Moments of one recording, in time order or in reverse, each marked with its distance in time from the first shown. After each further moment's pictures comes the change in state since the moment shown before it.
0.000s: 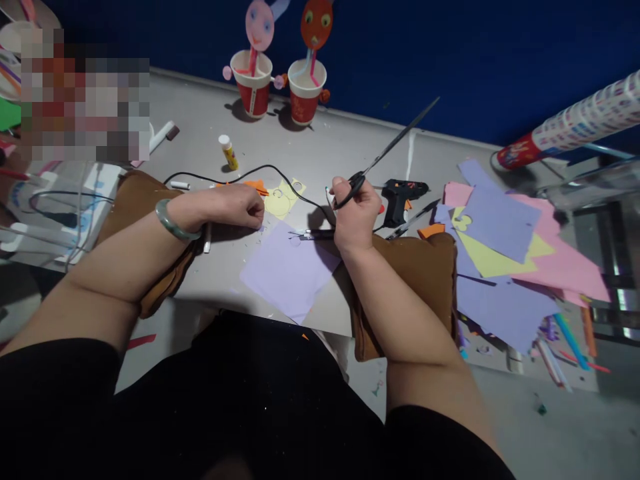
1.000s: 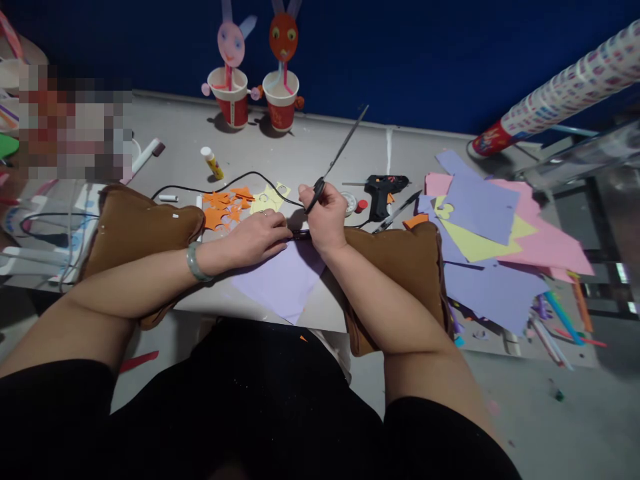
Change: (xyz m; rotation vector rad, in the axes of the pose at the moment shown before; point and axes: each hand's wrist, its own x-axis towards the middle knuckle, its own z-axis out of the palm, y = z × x) left_hand 0.001 0.038 0.071 0.539 0.268 0.468; right_hand -0.018 -0.012 0.011 0.101 -0.080 0.079
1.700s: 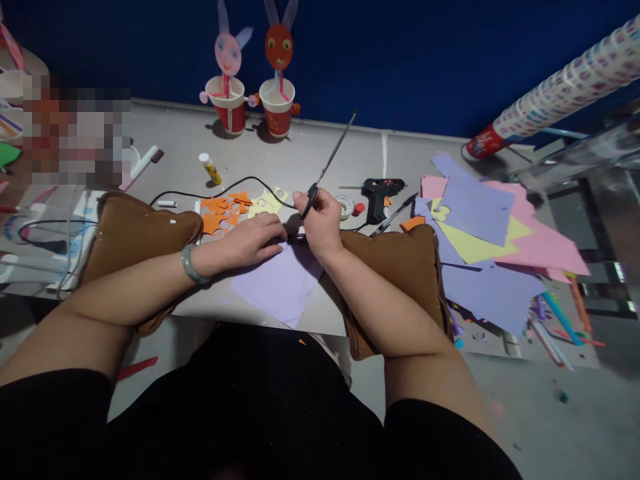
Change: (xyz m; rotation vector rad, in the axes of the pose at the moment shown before) left_hand -0.004 -0.009 -0.003 -0.205 -0.026 -0.083; right_hand -0.003 -0.002 0.001 -0.048 -0.026 0.034
